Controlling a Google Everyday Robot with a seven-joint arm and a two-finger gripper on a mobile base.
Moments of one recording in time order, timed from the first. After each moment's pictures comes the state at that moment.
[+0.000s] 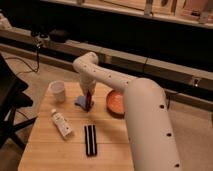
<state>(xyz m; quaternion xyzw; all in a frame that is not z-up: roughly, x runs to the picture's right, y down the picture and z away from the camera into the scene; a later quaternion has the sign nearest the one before) -0.091 0.041 0.908 -0.20 -0.27 -0.71 0.62</state>
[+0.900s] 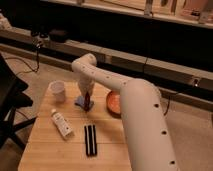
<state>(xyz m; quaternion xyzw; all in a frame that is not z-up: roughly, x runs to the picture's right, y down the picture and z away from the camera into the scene) -0.100 0.047 0.917 -0.20 -0.29 -0.71 0.61</state>
